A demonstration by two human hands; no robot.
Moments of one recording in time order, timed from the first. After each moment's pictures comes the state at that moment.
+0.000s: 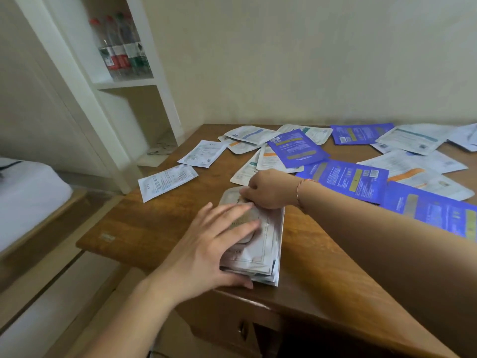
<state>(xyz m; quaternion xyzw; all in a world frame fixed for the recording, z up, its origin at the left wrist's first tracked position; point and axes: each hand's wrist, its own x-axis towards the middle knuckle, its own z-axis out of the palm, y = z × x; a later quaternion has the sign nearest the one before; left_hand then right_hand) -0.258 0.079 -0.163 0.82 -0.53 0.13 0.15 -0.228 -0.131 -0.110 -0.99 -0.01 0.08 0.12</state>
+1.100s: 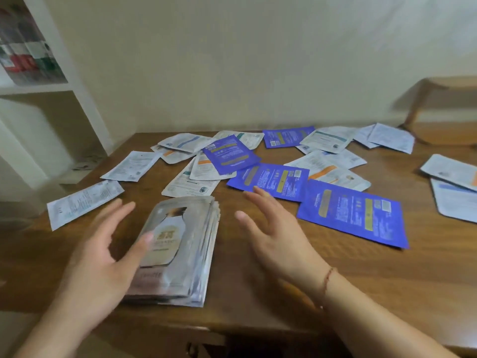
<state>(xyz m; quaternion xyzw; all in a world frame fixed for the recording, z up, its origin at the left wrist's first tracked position) -0.277 0.063 -0.131 0.89 -0.20 0.07 0.40 -0.369 -0.175 -0.146 -0.89 0.16 -0.16 0.40</state>
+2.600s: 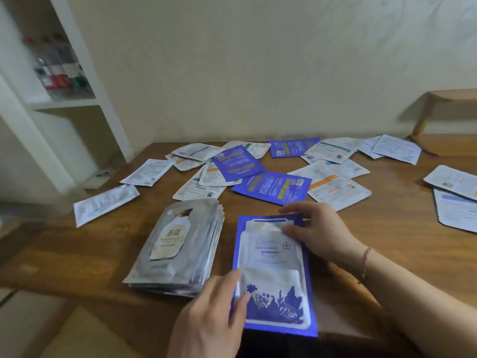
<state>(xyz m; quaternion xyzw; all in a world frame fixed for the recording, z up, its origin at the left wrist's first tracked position) -0.386 -0.013 -0.196 0.85 -0.36 0.23 0.30 -0.388 -0.259 -0.154 -0.89 0.16 -0.14 0.41</state>
